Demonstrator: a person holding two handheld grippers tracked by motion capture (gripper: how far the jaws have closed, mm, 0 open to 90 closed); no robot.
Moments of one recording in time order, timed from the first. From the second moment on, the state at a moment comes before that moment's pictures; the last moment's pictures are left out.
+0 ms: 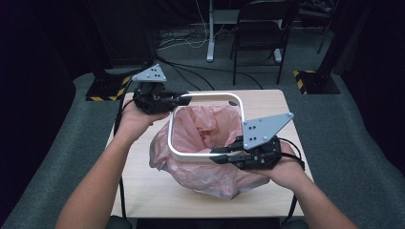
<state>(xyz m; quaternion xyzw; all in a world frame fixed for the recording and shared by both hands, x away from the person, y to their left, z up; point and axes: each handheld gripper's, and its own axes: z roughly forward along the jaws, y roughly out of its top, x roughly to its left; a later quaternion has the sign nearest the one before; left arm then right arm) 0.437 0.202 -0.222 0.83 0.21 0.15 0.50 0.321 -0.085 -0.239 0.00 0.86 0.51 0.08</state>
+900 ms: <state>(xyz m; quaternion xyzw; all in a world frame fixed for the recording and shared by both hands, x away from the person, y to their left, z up) 0.430 0.226 -0.212 0.79 0.24 0.18 0.54 0.322 -0.100 -0.236 0.03 0.85 0.51 0.10</state>
